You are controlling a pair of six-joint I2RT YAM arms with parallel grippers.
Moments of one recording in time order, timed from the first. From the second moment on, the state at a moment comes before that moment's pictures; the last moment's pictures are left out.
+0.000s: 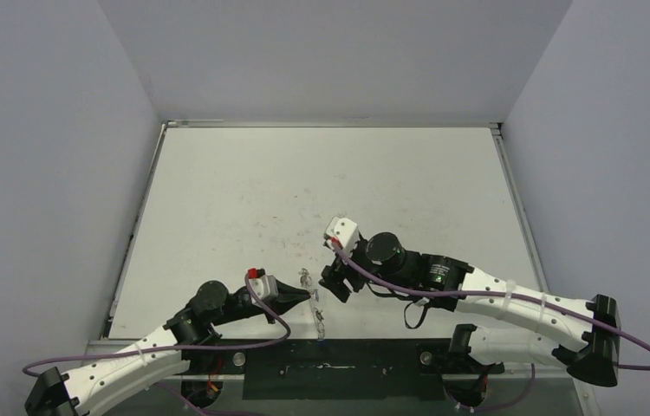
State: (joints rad) left arm -0.93 0.44 0.07 0.37 0.37 -0.04; right arm 1.14 1.08 0.89 -0.34 0.04 0.03
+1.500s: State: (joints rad) left arm -0.93 0.40 0.06 0.35 0.38 -0.04; right arm 1.14 1.13 0.73 -0.09 -0.31 -0.46
